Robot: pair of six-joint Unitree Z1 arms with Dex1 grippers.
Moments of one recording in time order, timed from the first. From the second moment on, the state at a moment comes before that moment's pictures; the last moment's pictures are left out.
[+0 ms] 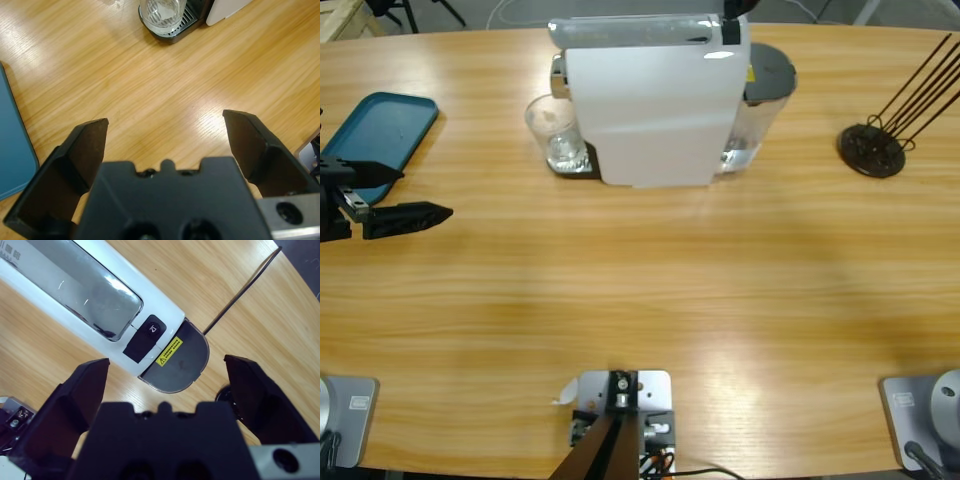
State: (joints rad) arm 0 -0.72 1.17 -0.66 0.30 -0.05 -0.03; arm 1 0.63 1.99 -2.31 1.41 -0.06 -0.10
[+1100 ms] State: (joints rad) arm 0 -0.72 1.17 -0.64 0.24 -0.05 -0.01; arm 1 0.64 1.15 -1.11 0.69 -0.07 -0.07
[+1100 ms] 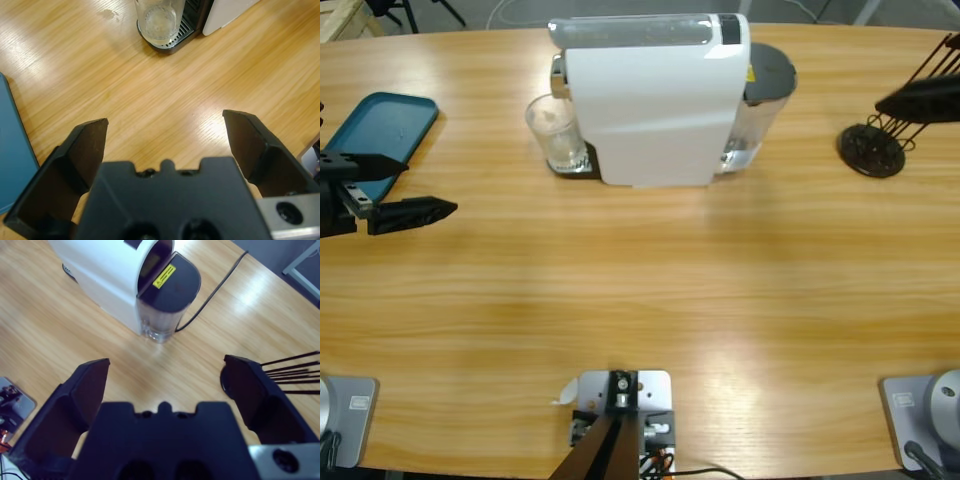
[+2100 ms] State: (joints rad) arm 0 -0.74 1.06 -0.45 -0.09 -0.05 0.05; arm 1 0.64 0.62 -0.56 0.28 0.01 -0.10
